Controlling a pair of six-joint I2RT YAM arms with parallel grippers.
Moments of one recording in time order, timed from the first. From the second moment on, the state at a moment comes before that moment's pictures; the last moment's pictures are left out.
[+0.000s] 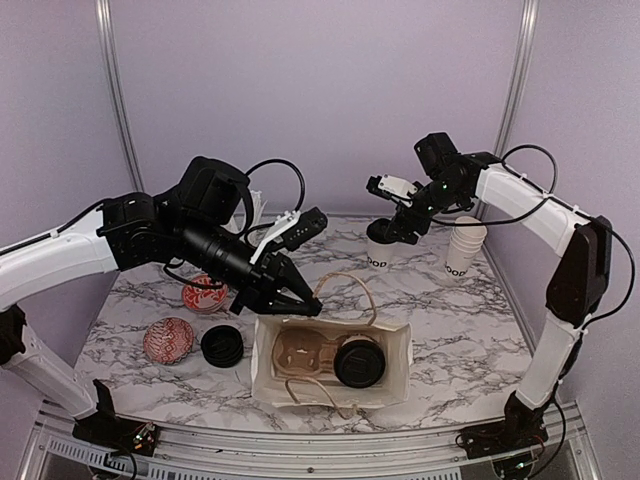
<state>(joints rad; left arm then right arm) -1.04 1.43 1.43 -0.60 0.68 0.08 0.43 1.80 1.77 -0.89 -0.18 -0.69</state>
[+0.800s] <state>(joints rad) -1.11 1.43 1.40 -0.60 0.79 -0.04 0.43 1.80 1.75 -0.89 -0.20 -0.70</state>
